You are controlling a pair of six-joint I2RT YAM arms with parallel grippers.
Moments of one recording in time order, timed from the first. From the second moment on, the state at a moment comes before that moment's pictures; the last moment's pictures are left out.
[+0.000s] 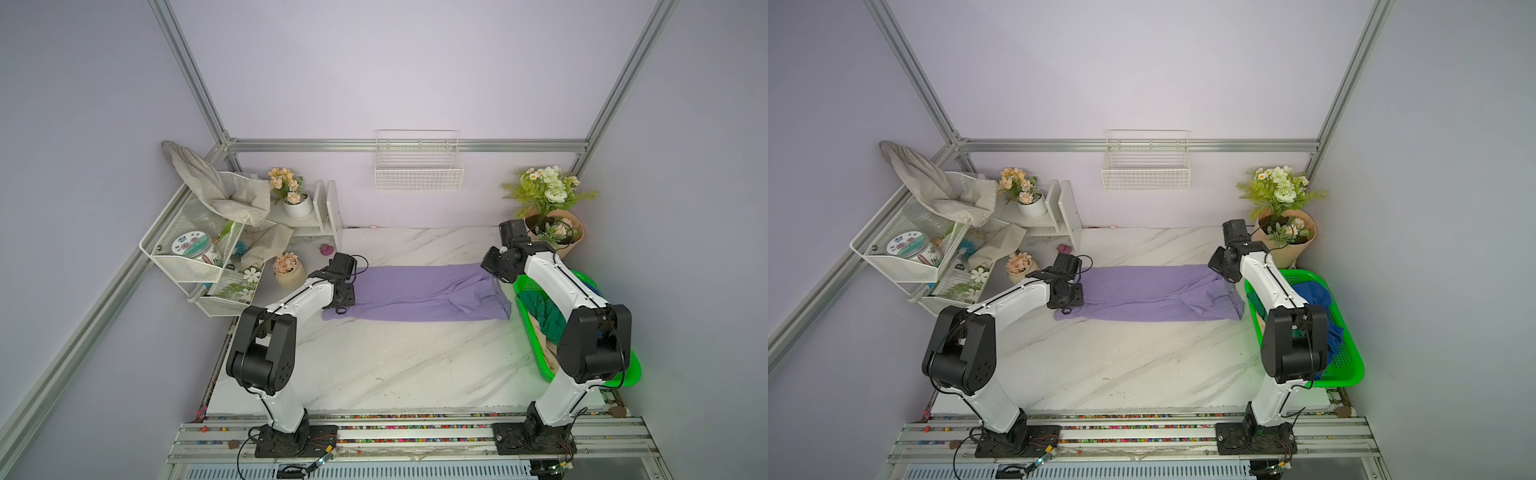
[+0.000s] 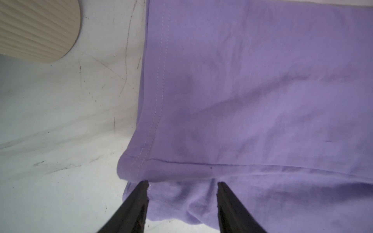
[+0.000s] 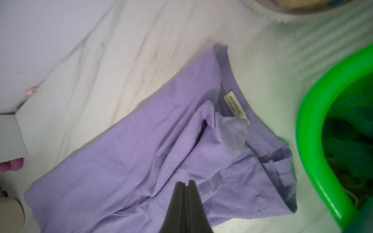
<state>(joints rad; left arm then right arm) -0.28 1.74 1.17 -0.53 -0.24 -0.37 0.09 1.77 1.45 -0.73 -0.02 0.66</state>
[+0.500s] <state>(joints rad) -0.27 1.81 1.22 -0.62 -0.41 -0.39 0.09 1.86 1.41 -0.72 -0.06 0.67</state>
